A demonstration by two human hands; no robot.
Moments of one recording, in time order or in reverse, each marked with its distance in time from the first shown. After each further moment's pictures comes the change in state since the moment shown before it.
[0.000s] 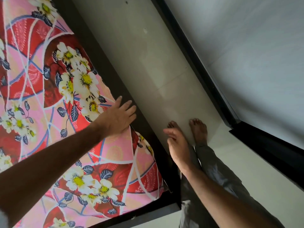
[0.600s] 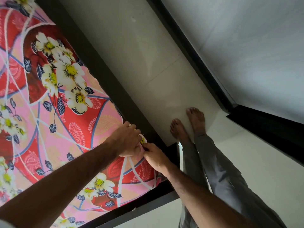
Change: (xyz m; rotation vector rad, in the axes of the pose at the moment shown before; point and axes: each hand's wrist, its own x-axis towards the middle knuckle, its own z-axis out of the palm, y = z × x) left_hand -0.001 0.108 -0.008 -0.145 -0.134 0.148; right_hand -0.033 0.075 0.045 -0.247 -0.566 0.245
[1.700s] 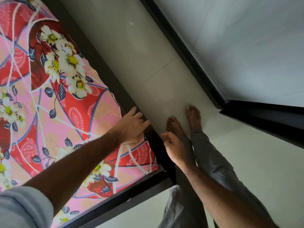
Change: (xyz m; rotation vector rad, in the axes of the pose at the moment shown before) left_hand 0.008 0.026 0.011 0.030 0.304 -0.050; right_hand -0.049 0.039 -0.036 0.180 0.487 -0.133
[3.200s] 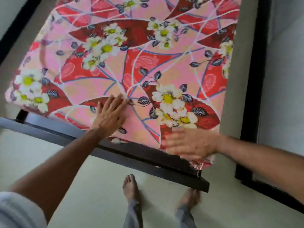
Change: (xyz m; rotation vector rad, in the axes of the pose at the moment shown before) left_hand -0.319 0.161 0.301 -0.886 0.519 -1.287; right_hand -0.089 -0.085 0.176 -1.868 -1.374 -1.943
